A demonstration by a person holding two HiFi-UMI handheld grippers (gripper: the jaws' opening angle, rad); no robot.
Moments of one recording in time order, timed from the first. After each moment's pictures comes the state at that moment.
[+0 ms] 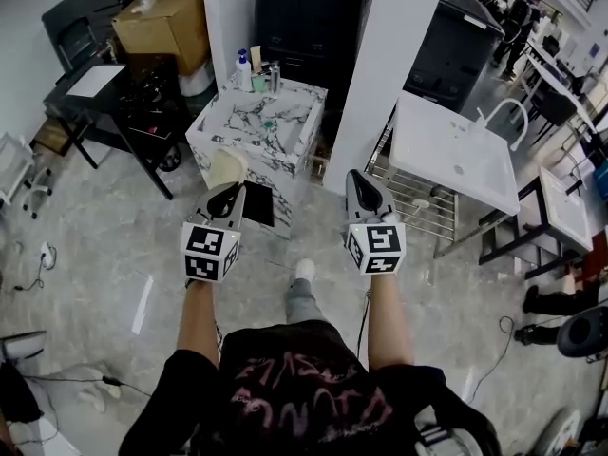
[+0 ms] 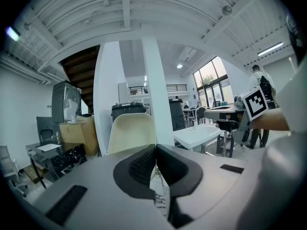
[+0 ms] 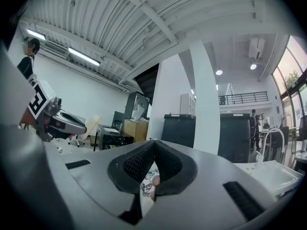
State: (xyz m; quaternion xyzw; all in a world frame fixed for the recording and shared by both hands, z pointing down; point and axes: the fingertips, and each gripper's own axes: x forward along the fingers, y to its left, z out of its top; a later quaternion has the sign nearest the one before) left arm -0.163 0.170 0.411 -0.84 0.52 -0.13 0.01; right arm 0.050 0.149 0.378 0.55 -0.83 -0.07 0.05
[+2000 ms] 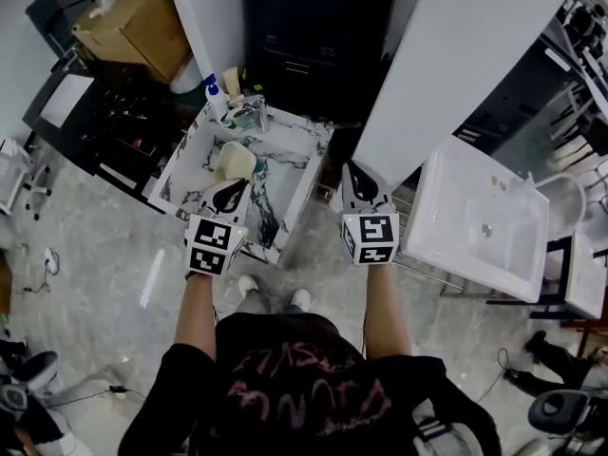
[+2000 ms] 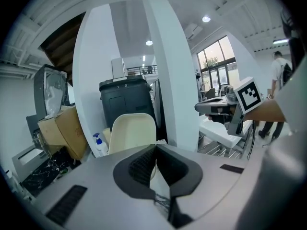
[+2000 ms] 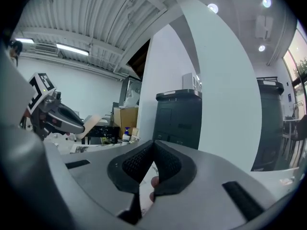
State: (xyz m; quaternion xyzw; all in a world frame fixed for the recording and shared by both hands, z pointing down) left arm -0.095 -0.258 0.467 -0.82 0.51 -0.24 -0.04; right arm 0.097 -0.308 0.439 0.52 -0.85 -0.01 0.10
